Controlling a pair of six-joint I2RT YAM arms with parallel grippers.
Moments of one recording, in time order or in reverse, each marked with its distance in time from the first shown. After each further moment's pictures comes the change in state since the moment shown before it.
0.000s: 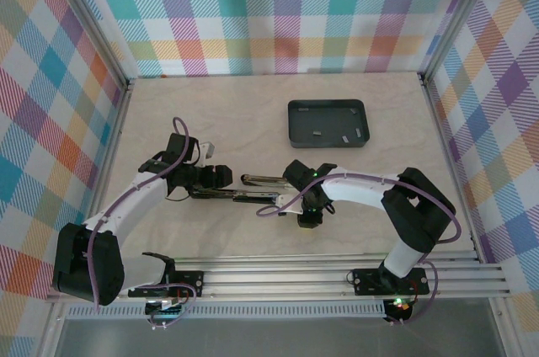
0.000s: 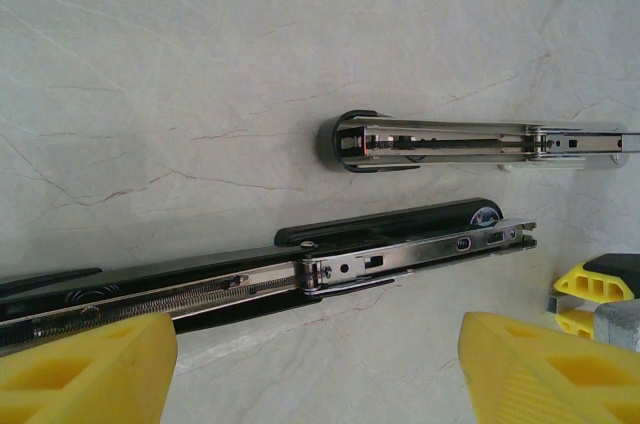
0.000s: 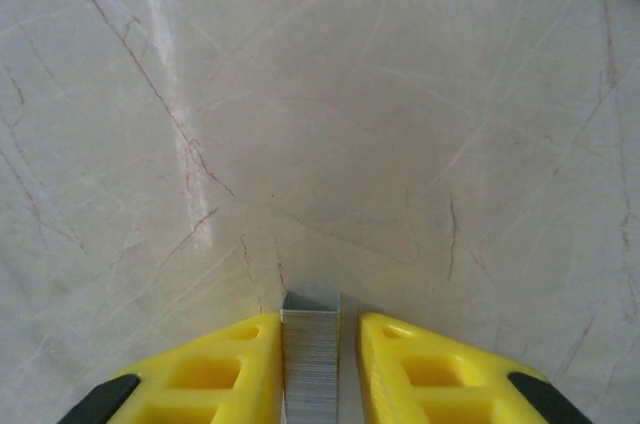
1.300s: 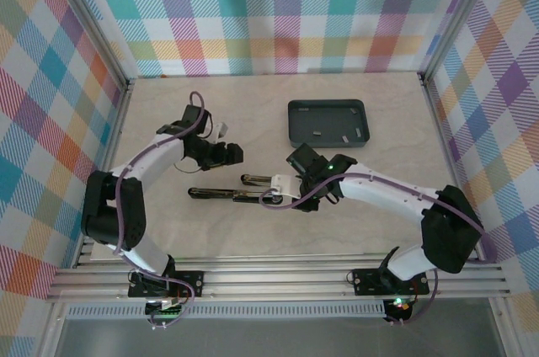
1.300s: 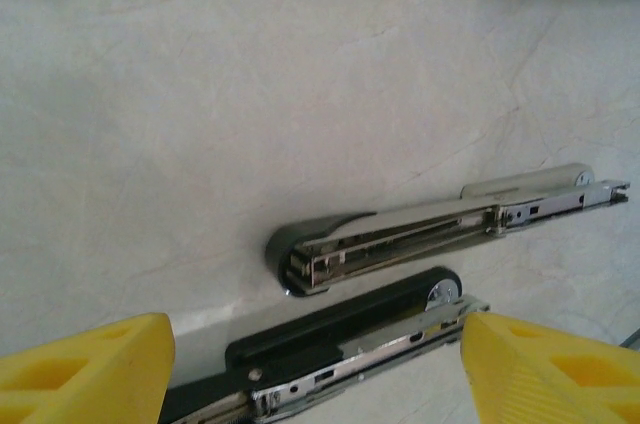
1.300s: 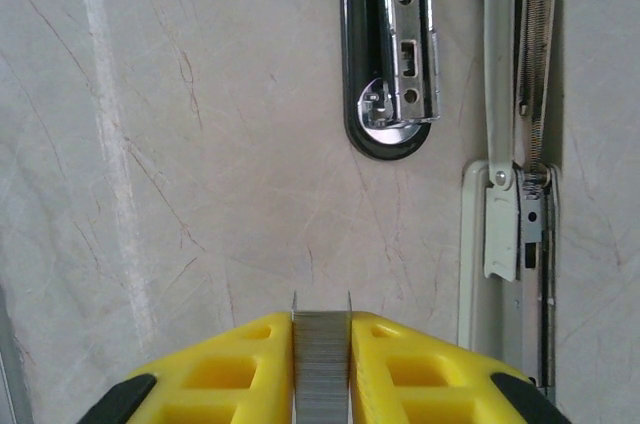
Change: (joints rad) left arm -0.005 0.379 0.355 -0.101 0.090 0.042; right arm -0.008 -0.208 0.094 -0.017 -0.008 0.030
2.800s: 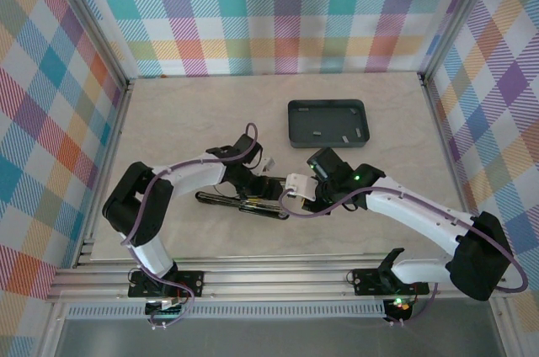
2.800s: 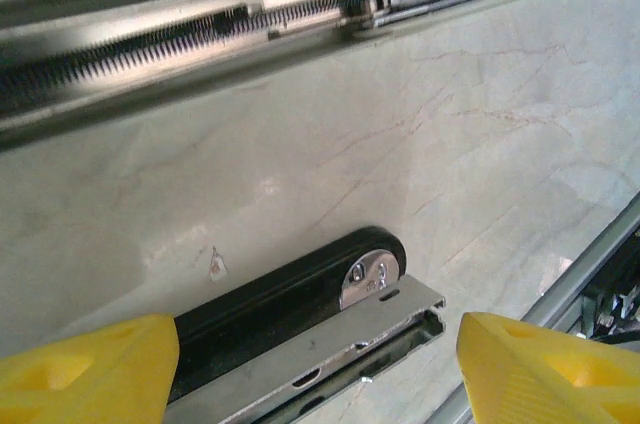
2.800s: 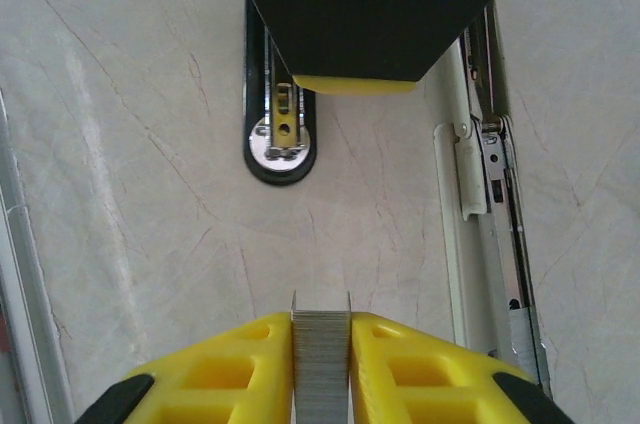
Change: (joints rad) left arm -0.377 0.084 -0.113 0.147 0.042 -0.122; right arm -0.040 -0.217 -0.130 0.030 -0.036 0.054
